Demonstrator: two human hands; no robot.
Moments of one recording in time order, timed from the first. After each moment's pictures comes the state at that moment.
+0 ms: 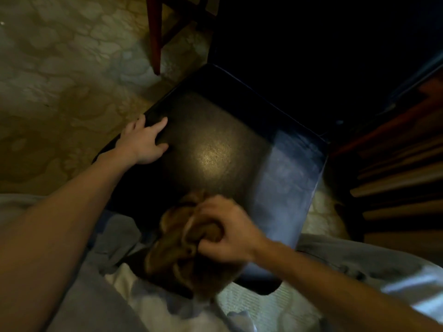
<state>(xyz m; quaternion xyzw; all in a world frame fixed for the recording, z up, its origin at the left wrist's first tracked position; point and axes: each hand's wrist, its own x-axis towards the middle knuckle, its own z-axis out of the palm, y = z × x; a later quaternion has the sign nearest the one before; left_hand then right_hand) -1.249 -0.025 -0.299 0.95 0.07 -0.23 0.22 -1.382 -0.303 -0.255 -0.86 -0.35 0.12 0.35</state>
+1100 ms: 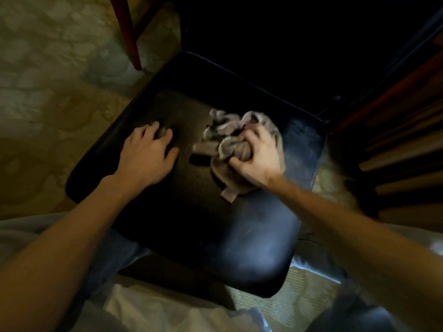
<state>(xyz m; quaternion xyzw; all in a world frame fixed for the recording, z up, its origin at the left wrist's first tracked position) -1.257 -0.098 -0.275 0.98 -0.05 -0.16 0.10 -1.249 -0.375 -0.296 -0.96 -0.08 -0.02 0.27</state>
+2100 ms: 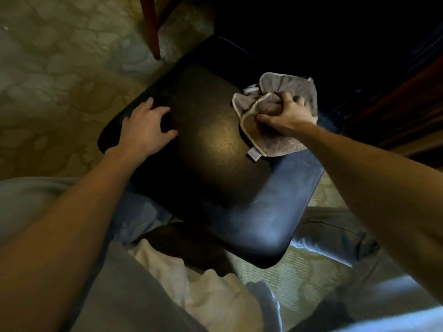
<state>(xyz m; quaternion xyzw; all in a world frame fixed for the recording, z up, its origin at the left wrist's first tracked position) -1.284 -0.054 -0.267 0.97 0.05 -0.14 0.19 -1.205 -0.398 -0.273 -0.98 0.07 0.11 0.13</state>
